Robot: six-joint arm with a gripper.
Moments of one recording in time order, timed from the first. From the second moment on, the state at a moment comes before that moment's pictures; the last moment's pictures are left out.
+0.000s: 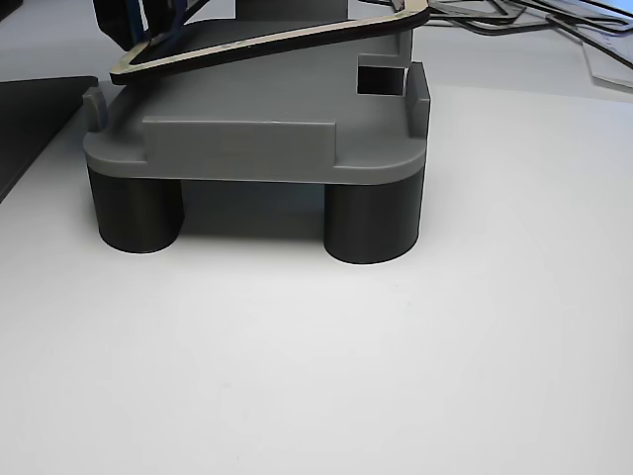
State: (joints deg) arm 32.7 78.0 75.1 94.3 10.3 128.2
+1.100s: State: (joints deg) arm 32.5 77.5 77.4 94.3 9.7 127.4
